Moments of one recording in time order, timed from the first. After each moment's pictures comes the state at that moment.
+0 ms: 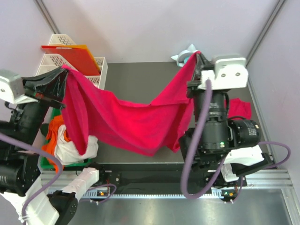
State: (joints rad) left arm -0.15 0.93 2.04 -0.72 0.25 -0.03; right arm 1.77 1.74 2.29 1.32 1.13 -1.98
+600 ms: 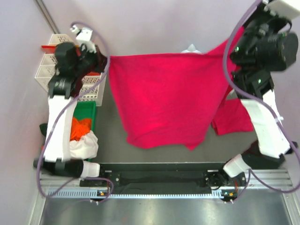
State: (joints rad) left arm -0.08 1.29 1.76 -0.63 0.35 -0.05; right arm 0.74 1.46 2.14 0.26 1.19 -0.67
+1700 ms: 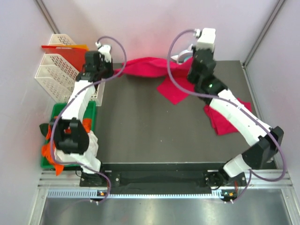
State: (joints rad) left arm -0.07 1.72 1.62 -0.36 0.17 0.03; right arm 0.60 1.53 1.62 0.07 1.00 -0.26
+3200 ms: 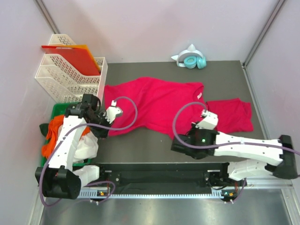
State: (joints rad) left arm -0.07 1.14 1.08 -1.30 0.34 0.73; right arm 1.33 1.22 1.05 -1.31 1.02 1.71
